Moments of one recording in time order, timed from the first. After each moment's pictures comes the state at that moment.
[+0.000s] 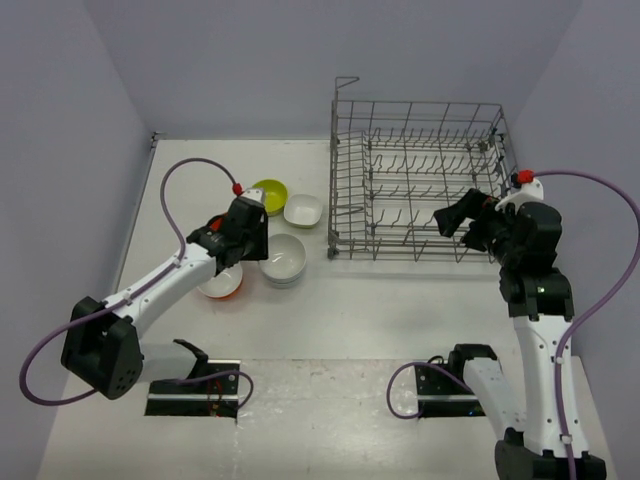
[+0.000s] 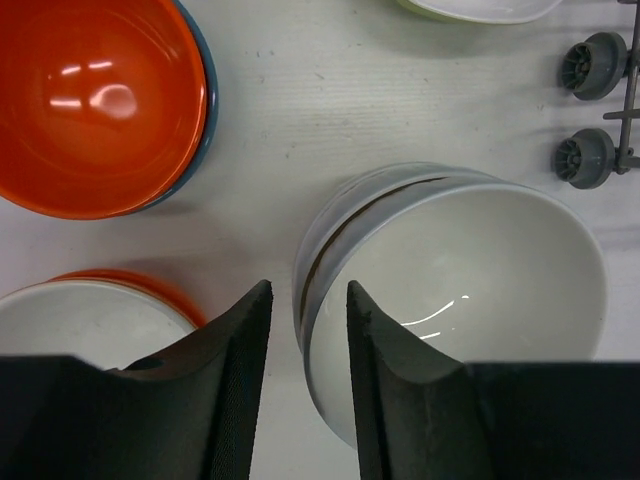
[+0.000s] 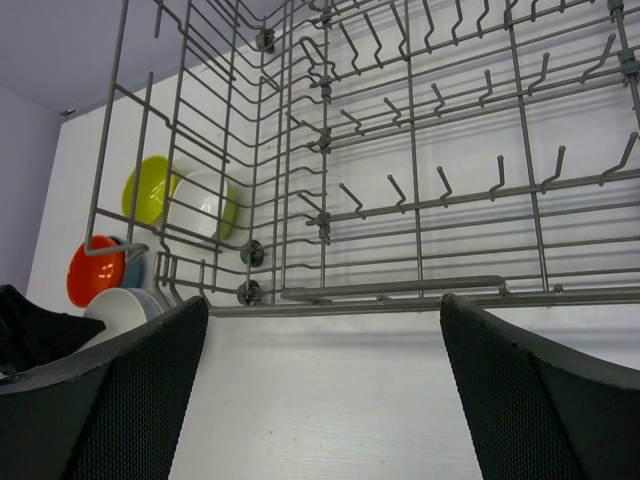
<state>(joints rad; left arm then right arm) -0.51 1.28 0.90 -0.52 -0.21 -0.43 -0.03 0.75 1.02 -0.65 -0.22 0.43</state>
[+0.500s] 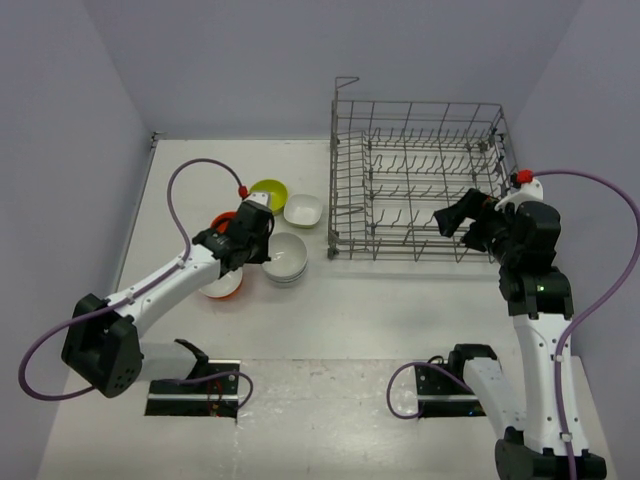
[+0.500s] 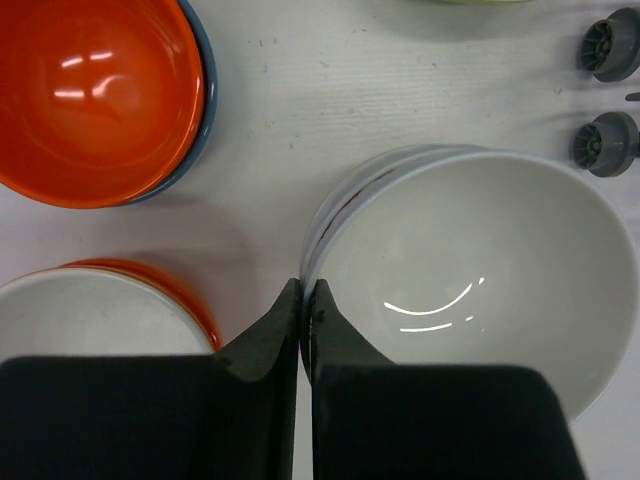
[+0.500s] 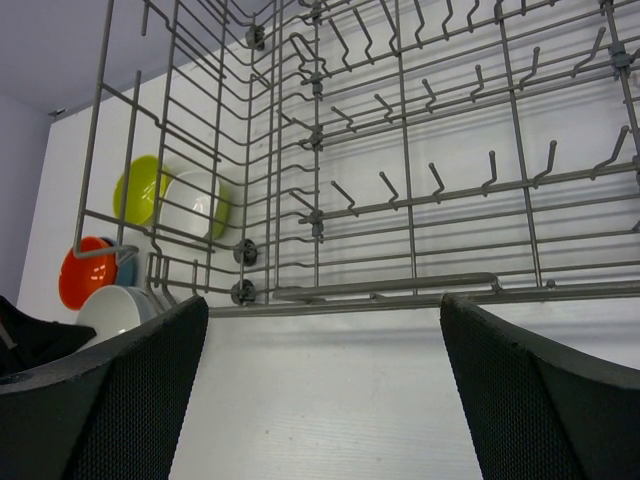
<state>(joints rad) -0.56 1.30 0.90 -0.53 -0.27 -0.44 -0.03 0.76 1.02 -0.66 -0.21 0.43</state>
